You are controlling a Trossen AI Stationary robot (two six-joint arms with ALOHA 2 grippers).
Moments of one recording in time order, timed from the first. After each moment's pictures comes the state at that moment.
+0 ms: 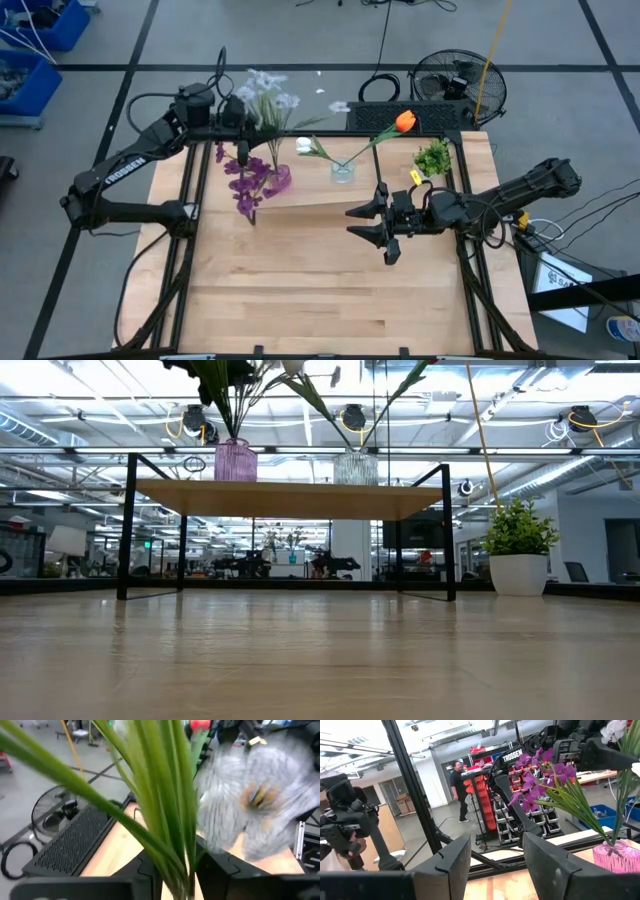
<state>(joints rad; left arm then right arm) 0.64 1.08 1.17 -0.38 0.50 -0.01 0.32 1.19 0.88 0.45 0.29 0.26</state>
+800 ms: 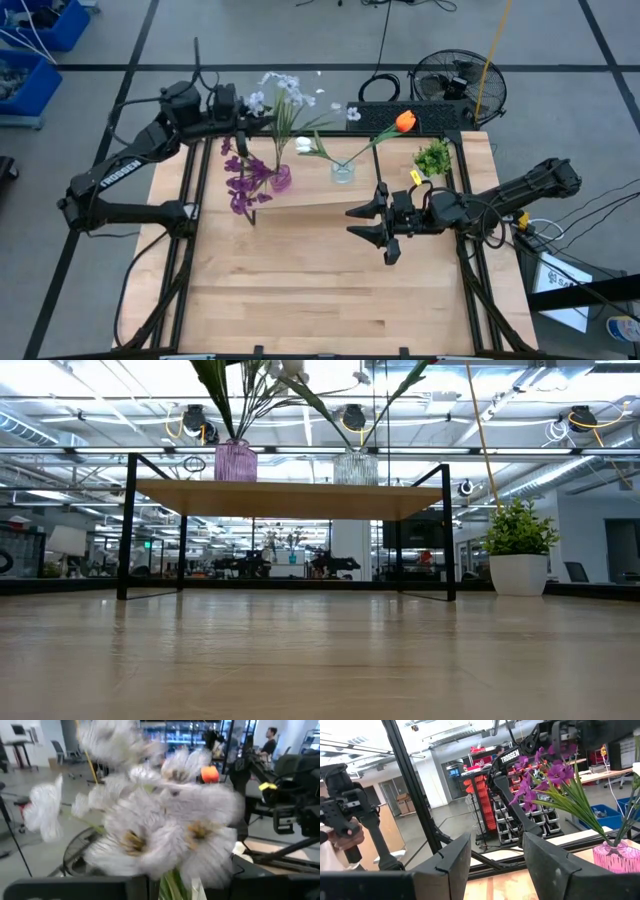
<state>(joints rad) 0.63 1.05 1.17 -0.18 0.37 0.00 0.32 1.19 0.88 0.45 0.29 0.26</state>
